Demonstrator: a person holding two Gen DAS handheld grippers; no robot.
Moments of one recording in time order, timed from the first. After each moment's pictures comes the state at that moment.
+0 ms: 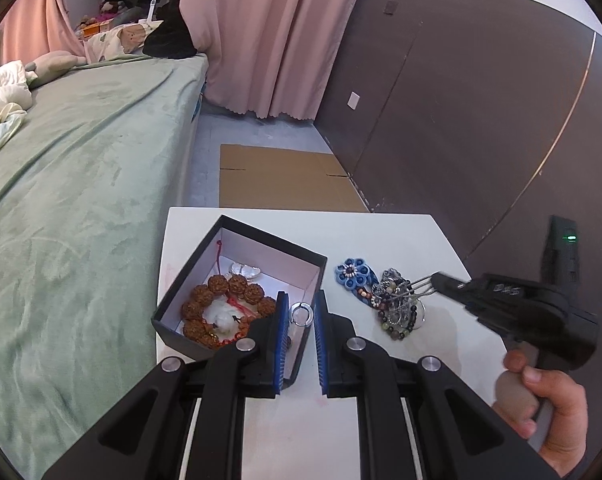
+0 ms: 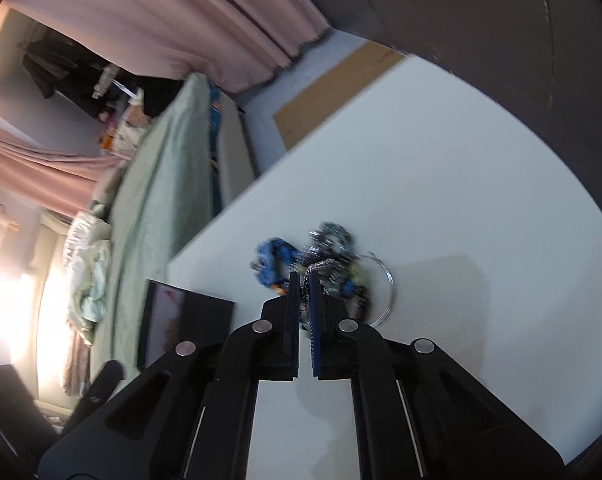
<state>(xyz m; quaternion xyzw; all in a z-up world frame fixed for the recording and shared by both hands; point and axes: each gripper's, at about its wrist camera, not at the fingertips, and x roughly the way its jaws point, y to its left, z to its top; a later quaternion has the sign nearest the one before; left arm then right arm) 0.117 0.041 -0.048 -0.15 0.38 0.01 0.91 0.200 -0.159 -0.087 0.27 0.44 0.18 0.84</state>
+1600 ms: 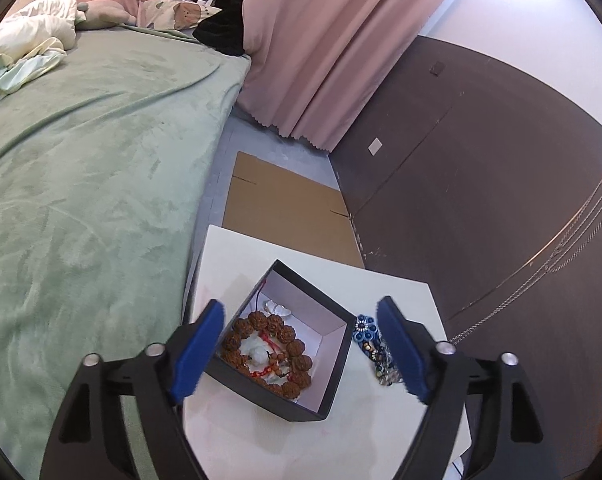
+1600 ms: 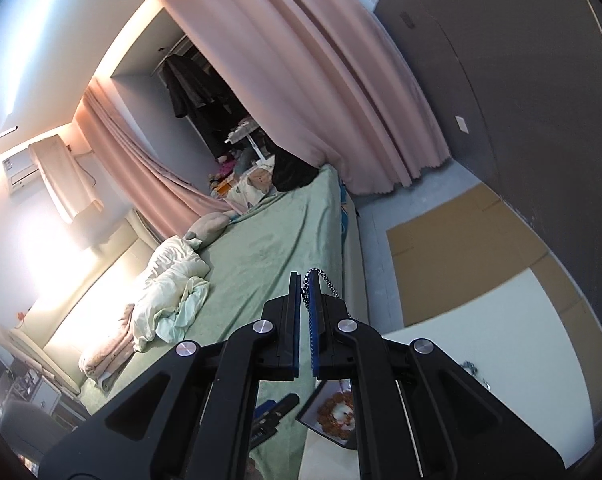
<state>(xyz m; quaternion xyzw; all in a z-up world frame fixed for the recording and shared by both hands) 0.106 0.123 -0.031 -0.28 0.33 0.03 0.90 0.127 -0.106 0.131 0.21 0.22 0.31 0.90</state>
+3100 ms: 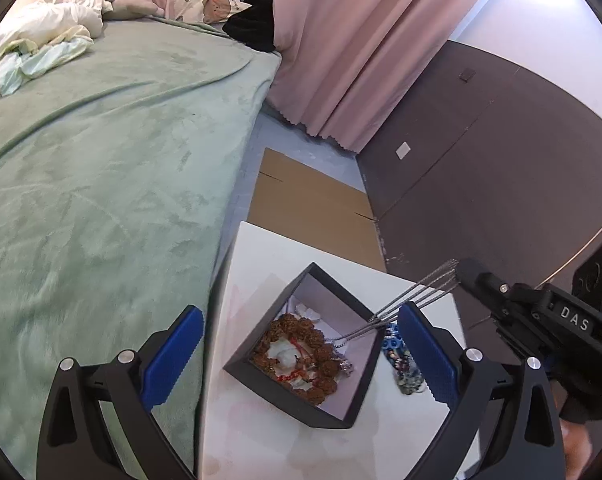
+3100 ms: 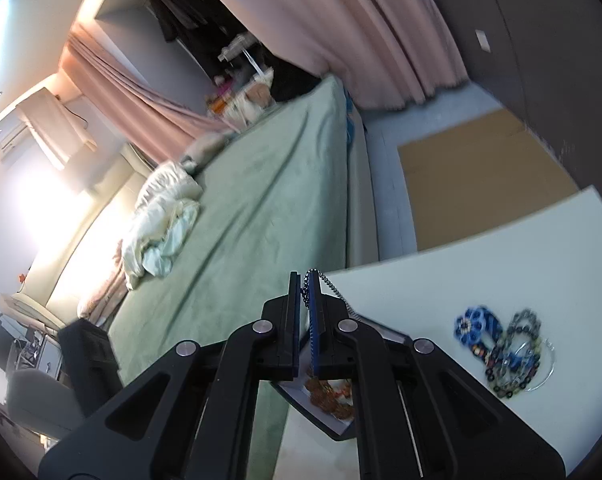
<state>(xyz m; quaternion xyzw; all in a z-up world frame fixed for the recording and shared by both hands) 0.110 0.135 -0.043 -0.29 0.35 0.08 0.89 0.195 -0.025 0.003 0.17 0.37 0.35 0.85</state>
